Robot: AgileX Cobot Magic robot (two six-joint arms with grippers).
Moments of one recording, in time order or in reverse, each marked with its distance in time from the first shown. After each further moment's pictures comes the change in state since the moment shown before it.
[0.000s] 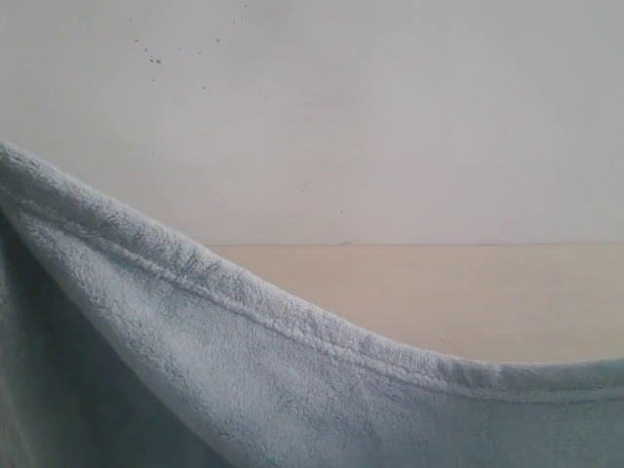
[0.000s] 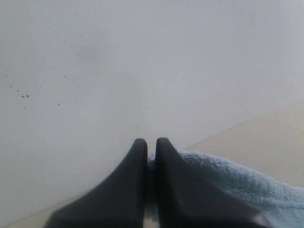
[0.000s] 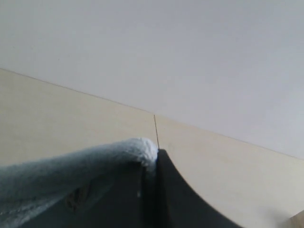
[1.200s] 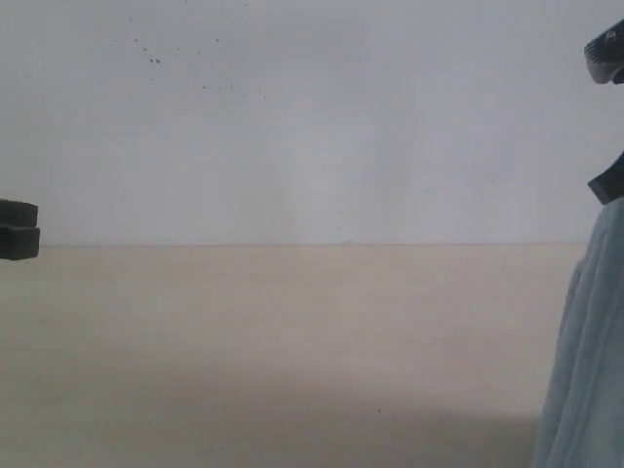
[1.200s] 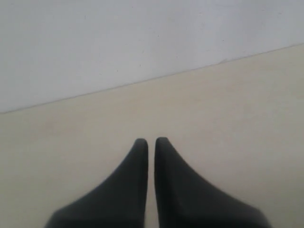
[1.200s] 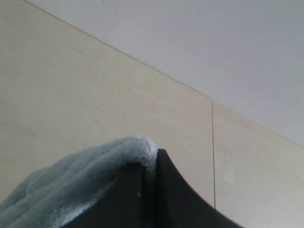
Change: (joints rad) left arm 0.002 0.634 -0.118 0.000 0.273 0.095; right arm -0.255 0.905 -0.002 0.031 -0.556 0.103
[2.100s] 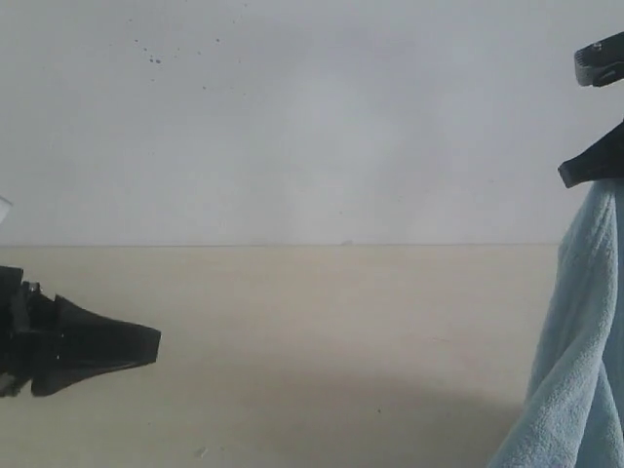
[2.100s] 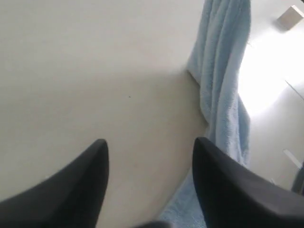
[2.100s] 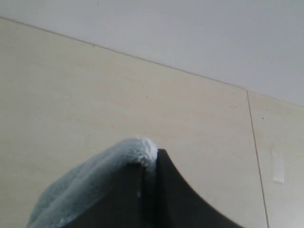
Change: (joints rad) left arm 0.000 0.062 0.113 -0.002 -0.655 -0.117; right arm -0.099 0.201 -0.137 0.199 -0.067 -0.018
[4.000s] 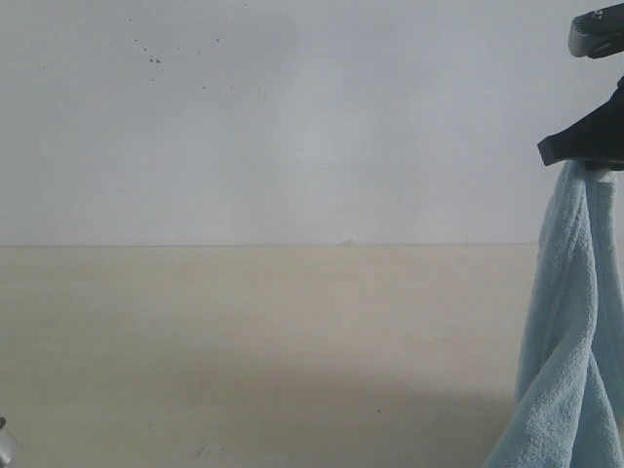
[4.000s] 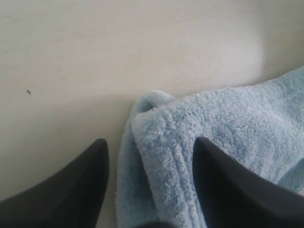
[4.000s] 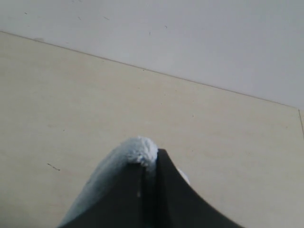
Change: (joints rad) left arm 0.000 0.239 0.351 -0.030 0.275 -0.077; right arm 0.000 -0.048 0.000 0.319 -0.031 -0.214
